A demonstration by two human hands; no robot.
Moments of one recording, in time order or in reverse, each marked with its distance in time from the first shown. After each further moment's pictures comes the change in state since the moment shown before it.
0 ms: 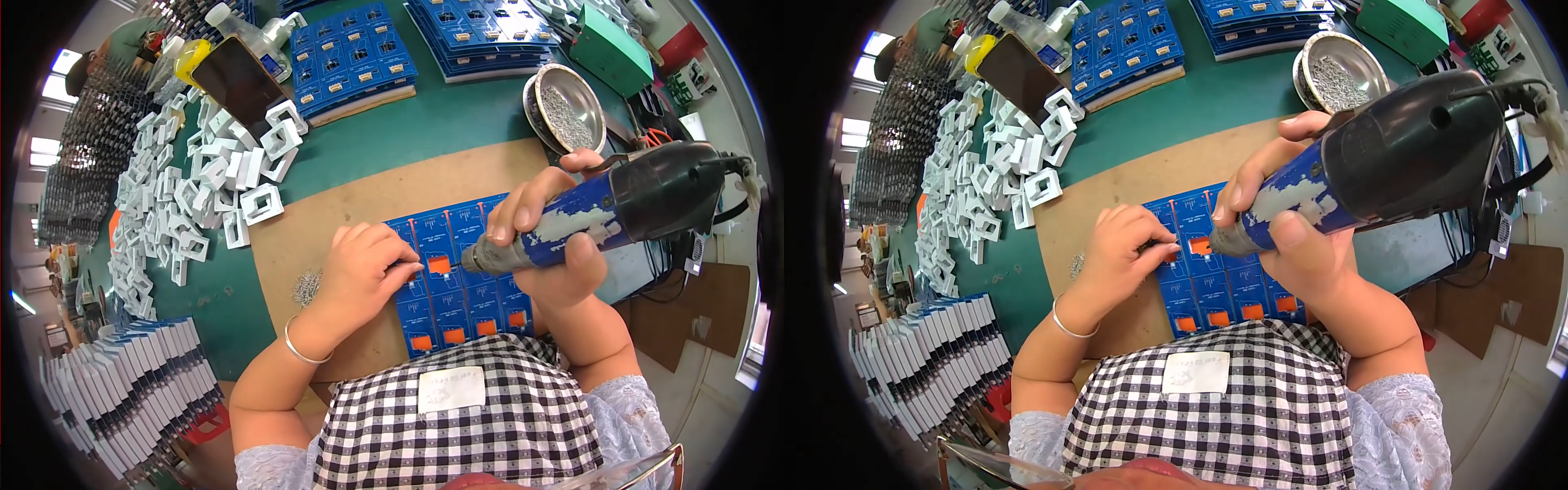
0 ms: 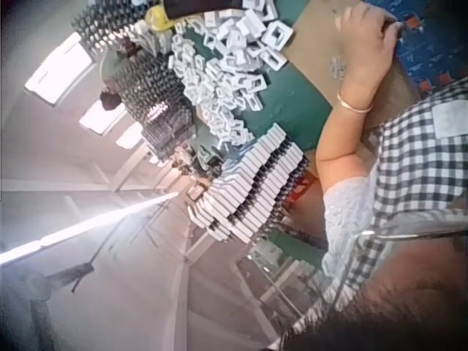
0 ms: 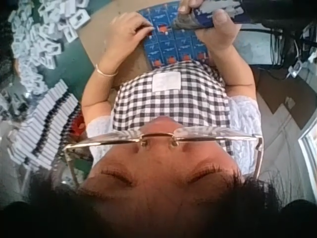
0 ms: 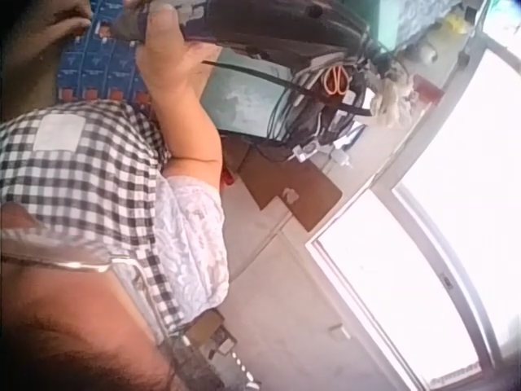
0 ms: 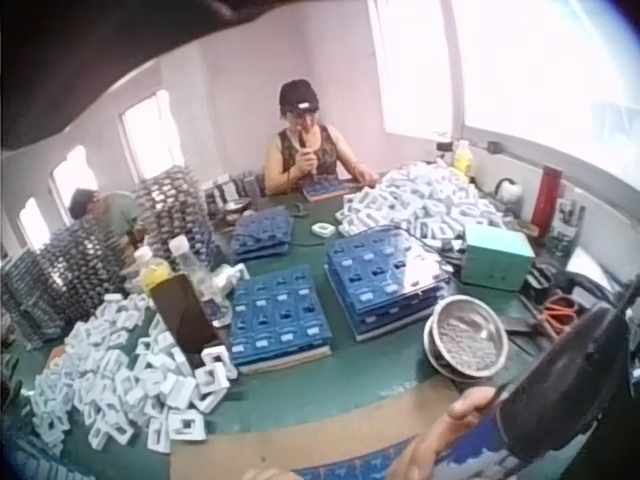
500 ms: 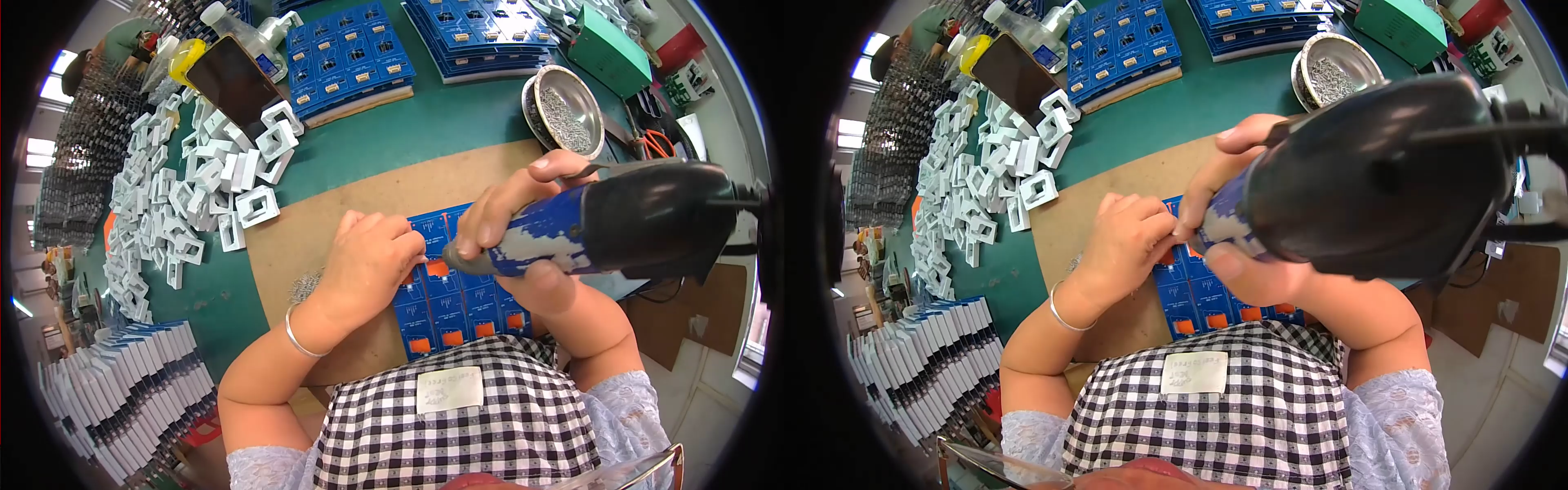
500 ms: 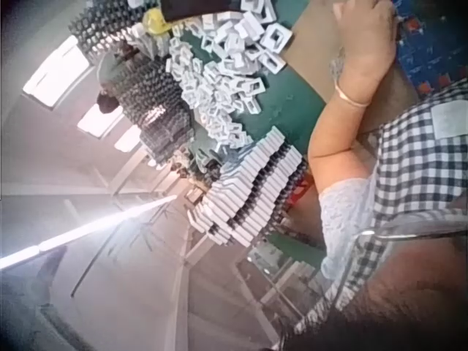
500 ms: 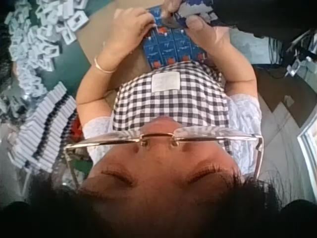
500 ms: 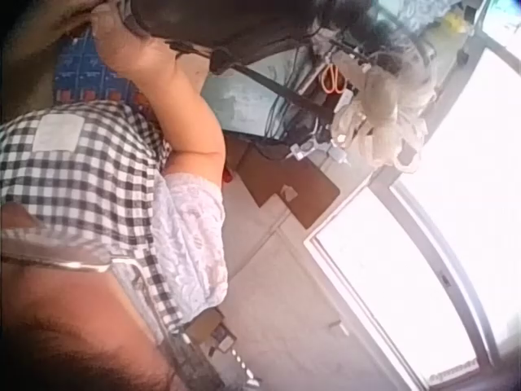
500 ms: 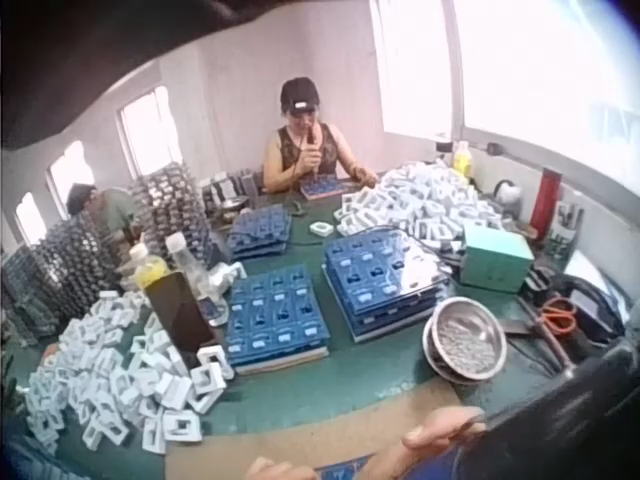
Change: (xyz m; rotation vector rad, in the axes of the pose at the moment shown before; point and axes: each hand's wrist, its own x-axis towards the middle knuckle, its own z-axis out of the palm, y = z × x) left_hand 0.021 0.005 0.001 0.203 -0.064 0.130; right_hand 0.009 -0.005 0.005 -0.019 -0.204 -0.013
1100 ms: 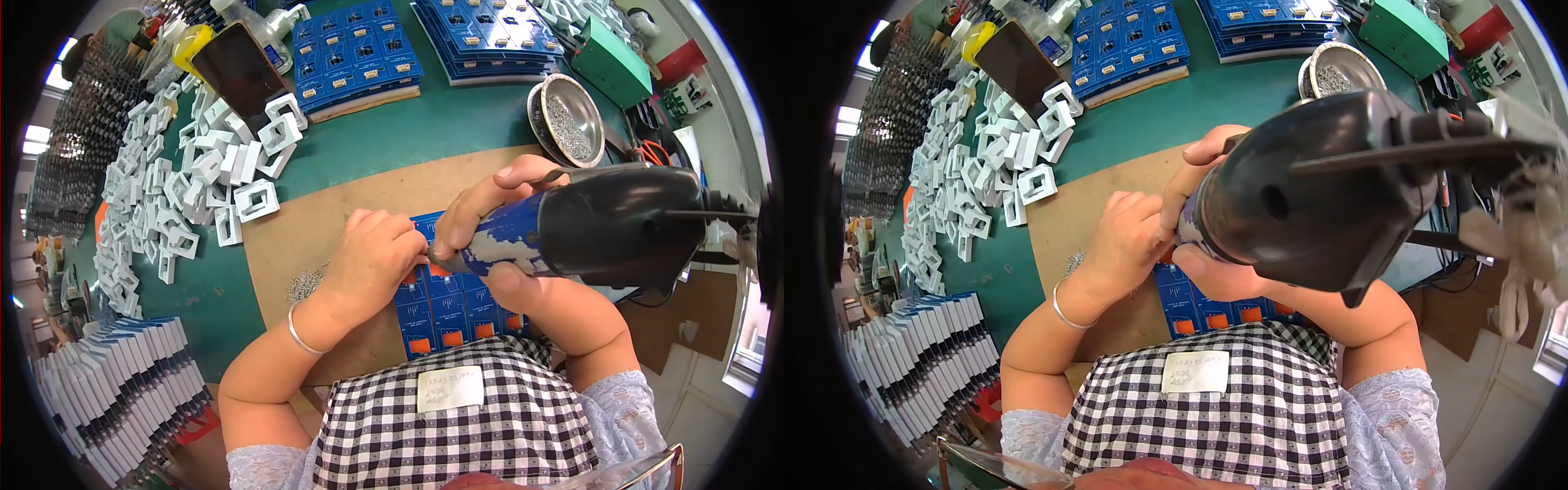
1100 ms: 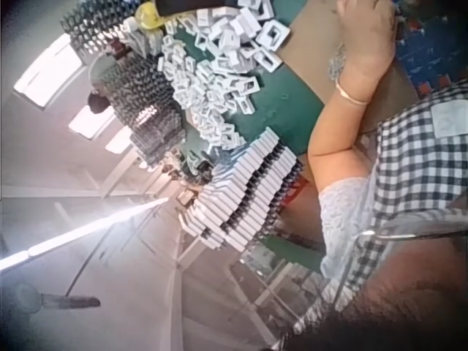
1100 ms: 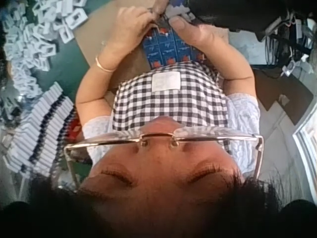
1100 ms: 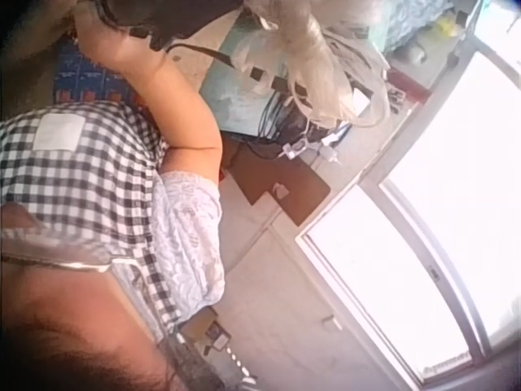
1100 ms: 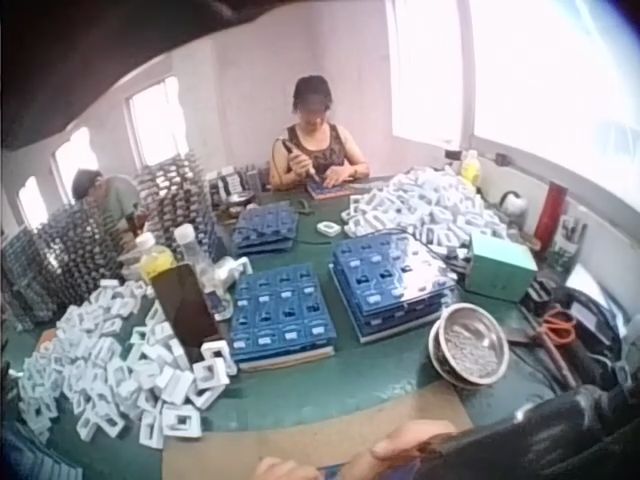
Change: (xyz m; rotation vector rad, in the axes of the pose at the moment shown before) left_hand -0.003 -0.007 0.011 -0.022 0.092 0.065; right_hand 0.002 0.003 0.009 -0.164 -0.076 0.203
